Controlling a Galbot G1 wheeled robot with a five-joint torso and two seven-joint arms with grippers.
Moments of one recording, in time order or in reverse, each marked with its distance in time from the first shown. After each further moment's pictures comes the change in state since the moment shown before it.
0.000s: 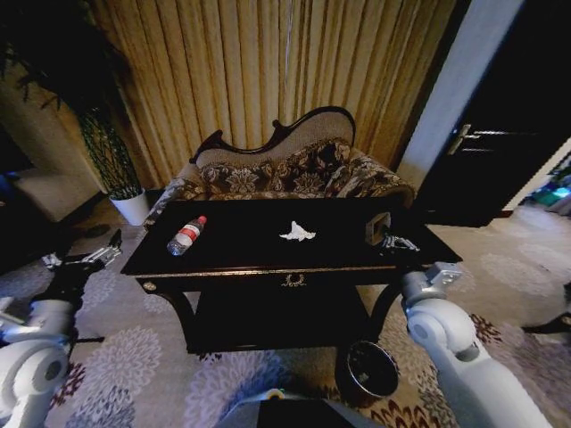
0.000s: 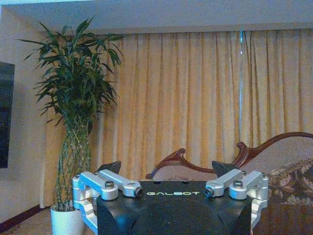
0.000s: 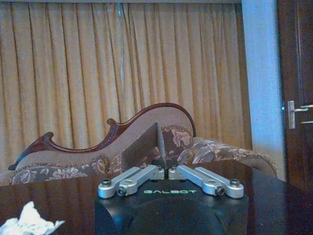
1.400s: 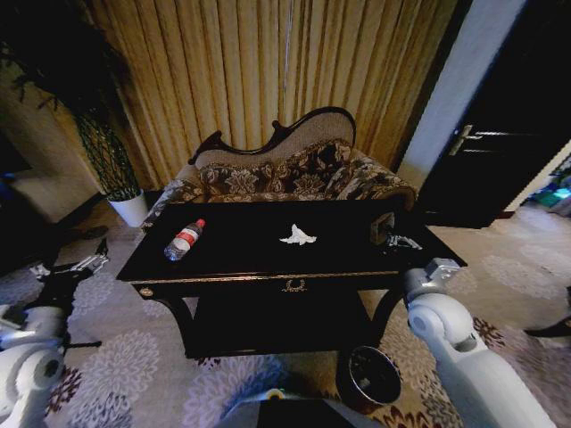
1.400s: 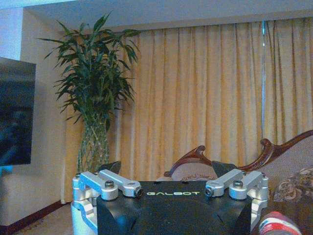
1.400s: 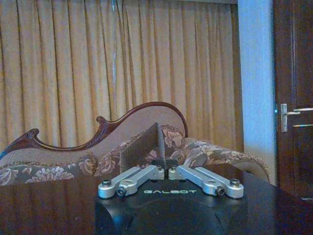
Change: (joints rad) left arm -0.002 0.001 -0.028 0.080 0.016 -0.033 -0.002; right arm 0.041 -0.031 -0.002 -0.062 0.000 0.002 0.010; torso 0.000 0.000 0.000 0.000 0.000
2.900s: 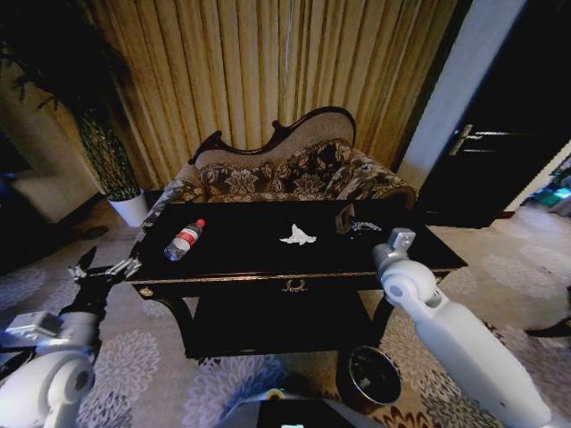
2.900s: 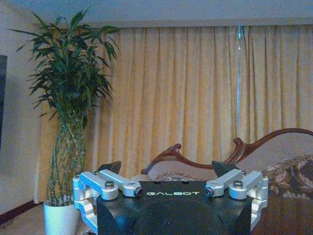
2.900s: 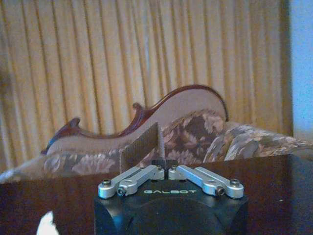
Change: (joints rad) left arm 0.034 -0.084 0.092 -0.091 0.068 -0.018 0.027; right arm 0.282 -0.130 -0.282 -0.096 0.200 -0.018 0.085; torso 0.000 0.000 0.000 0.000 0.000
